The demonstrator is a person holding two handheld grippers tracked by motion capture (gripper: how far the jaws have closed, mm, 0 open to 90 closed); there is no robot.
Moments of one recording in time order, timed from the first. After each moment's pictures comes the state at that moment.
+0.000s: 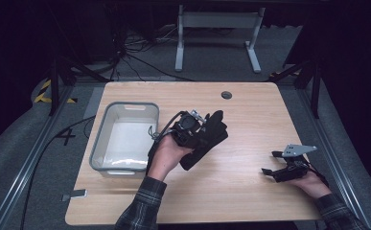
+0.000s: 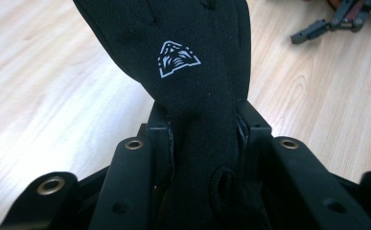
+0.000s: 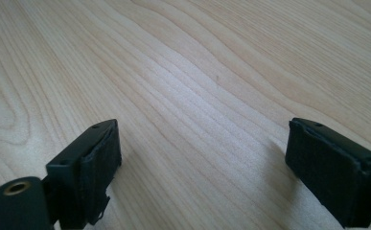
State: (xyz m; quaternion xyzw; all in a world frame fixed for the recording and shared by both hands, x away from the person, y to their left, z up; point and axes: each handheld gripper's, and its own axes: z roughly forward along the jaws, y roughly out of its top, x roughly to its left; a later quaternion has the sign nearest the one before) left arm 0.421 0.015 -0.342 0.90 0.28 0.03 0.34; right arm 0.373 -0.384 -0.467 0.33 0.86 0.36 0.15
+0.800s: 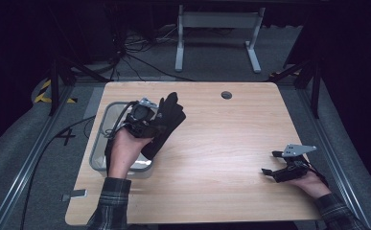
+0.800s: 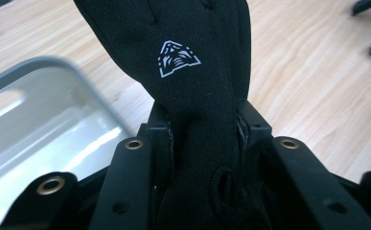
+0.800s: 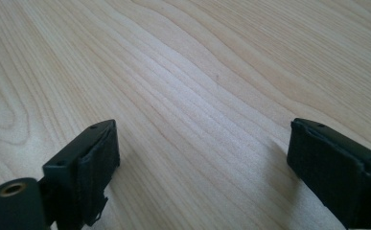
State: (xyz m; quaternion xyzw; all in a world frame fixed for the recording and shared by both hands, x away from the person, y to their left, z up) left arm 0.418 0.129 -0.315 0.85 0.38 0.11 0.35; right arm 0.373 -0.383 -0.467 0.33 0.86 0.36 0.15
